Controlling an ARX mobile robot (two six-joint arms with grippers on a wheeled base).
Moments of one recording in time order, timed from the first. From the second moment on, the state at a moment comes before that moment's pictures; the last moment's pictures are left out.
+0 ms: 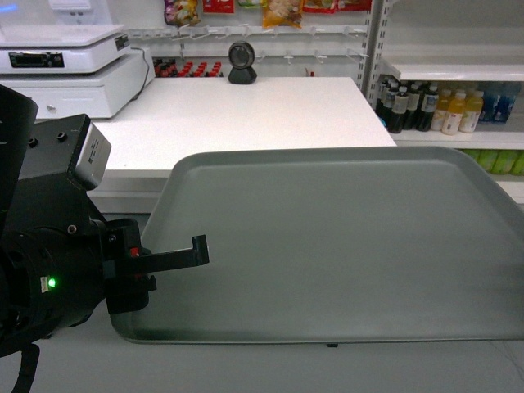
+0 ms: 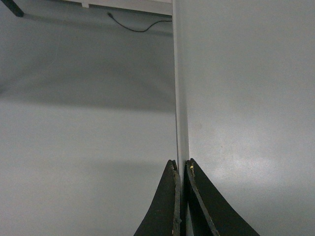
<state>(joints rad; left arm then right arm) -0.42 1.56 0.55 0.36 -0.26 -0.40 -0.02 1.49 0.45 0.50 -0.25 0.14</state>
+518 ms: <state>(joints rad) -0.42 1.56 0.55 0.36 -0.26 -0.40 -0.01 1.49 0.45 0.50 -0.25 0.14</state>
